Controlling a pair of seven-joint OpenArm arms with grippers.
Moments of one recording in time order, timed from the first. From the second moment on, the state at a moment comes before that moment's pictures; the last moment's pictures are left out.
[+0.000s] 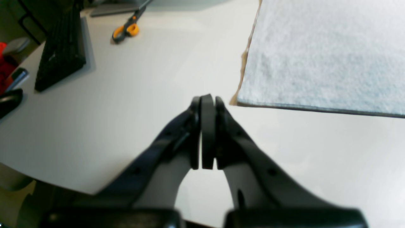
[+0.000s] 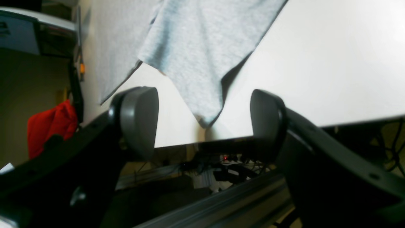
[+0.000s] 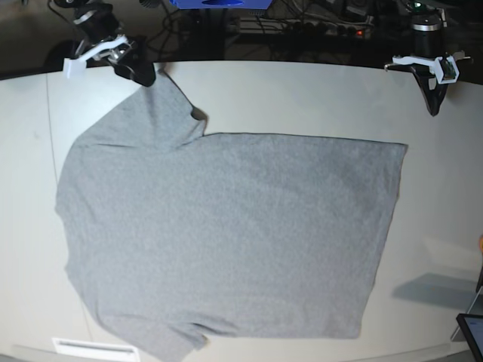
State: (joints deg) left arm 44.9 -14.3 -29.6 98.4 -13.6 -6.1 -16.2; right arm -45.0 4.6 12.9 100.3 60.0 24.3 -28.4
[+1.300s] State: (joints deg) left arm 41.8 -14.3 -29.6 93.7 -13.6 -6.2 -16.2; right arm -40.1 4.5 6.9 99.1 55.5 23.0 -30.6
